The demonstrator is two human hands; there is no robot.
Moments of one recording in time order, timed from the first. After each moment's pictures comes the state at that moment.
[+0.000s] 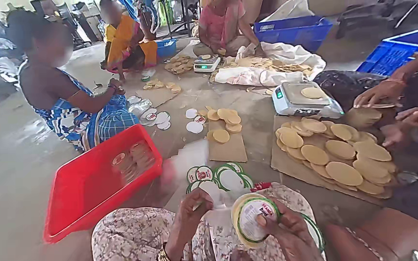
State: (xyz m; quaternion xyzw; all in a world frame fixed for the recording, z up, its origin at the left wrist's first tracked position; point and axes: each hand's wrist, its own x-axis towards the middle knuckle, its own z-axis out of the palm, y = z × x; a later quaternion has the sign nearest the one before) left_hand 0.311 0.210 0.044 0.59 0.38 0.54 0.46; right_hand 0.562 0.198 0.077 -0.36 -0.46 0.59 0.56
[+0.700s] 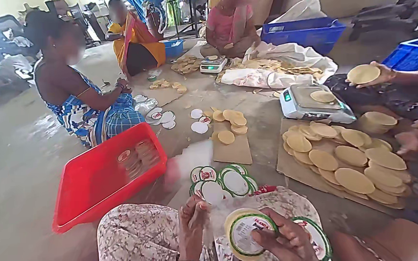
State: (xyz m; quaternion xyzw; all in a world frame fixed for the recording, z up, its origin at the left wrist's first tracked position) left_hand 0.342 0.184 0.044 0.43 0.42 0.69 0.40; right_hand 0.557 0.190 0.088 -0.36 -0.58 0.56 0.47
